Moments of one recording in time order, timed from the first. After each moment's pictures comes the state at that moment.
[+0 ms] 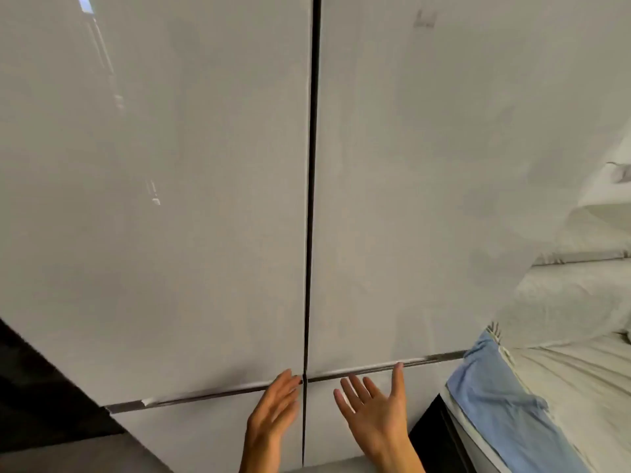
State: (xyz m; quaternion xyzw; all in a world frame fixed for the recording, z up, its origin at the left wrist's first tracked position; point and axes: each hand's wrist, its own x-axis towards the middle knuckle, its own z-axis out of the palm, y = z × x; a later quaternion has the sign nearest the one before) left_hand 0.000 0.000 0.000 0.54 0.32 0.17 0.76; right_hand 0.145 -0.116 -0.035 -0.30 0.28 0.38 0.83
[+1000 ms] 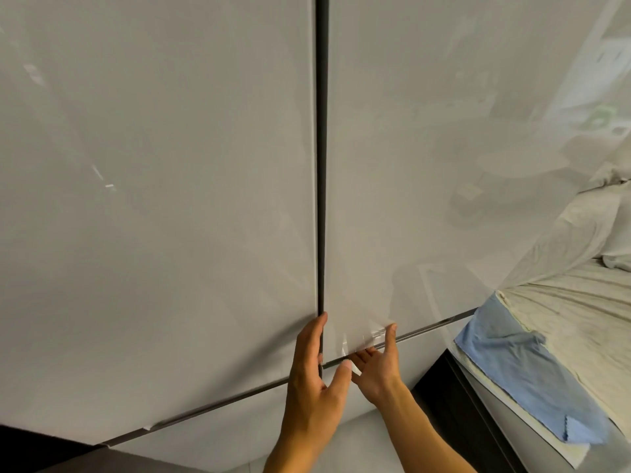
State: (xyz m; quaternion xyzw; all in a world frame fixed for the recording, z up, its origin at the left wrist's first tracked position) left_hand 0.061 0.030 0.020 0.76 0.21 0.16 0.59; right_hand 0.193 -0.052 -0.111 -0.44 0.29 0.36 0.77
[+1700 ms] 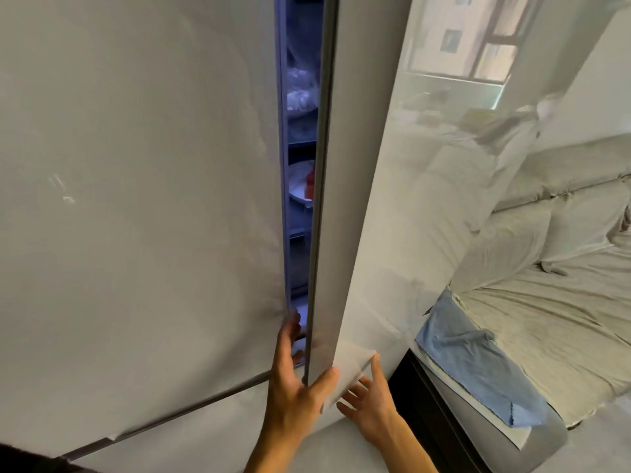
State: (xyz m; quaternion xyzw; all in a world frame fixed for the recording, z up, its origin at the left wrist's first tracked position) left_hand 0.050 0.006 0.017 0.71 0.18 0.17 0.65; right_hand 0.143 -0.119 -0.088 -0.51 0.33 0.34 0.72
